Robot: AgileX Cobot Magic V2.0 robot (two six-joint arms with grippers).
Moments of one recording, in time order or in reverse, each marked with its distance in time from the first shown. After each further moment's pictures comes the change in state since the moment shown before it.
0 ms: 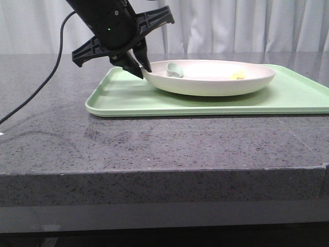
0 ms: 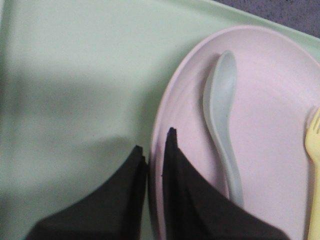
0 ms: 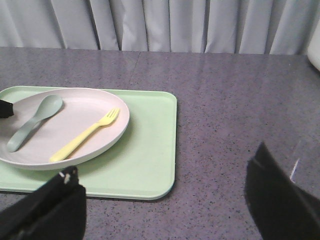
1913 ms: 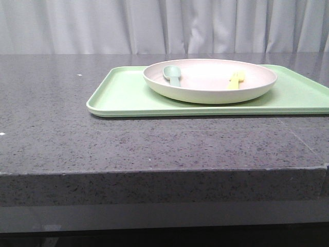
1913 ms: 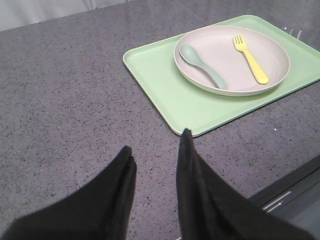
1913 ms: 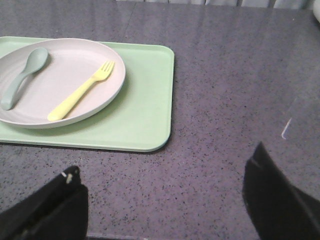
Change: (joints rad) left arm 0.044 -1.319 0.613 0.081 0.372 0.633; right arm 0.000 0.024 -0.084 -0.026 0.246 0.000
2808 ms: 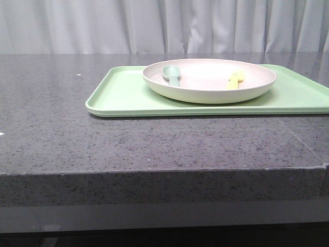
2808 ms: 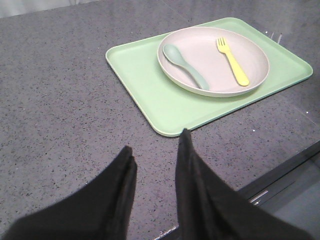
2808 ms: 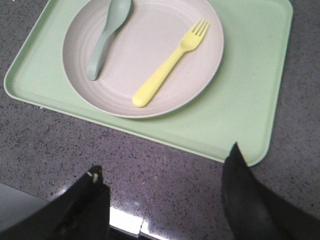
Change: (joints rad) left arm 0.000 0.000 0.000 -0.069 0.004 0.004; right arm 0.113 0.655 -0.536 0.233 0.288 -0.149
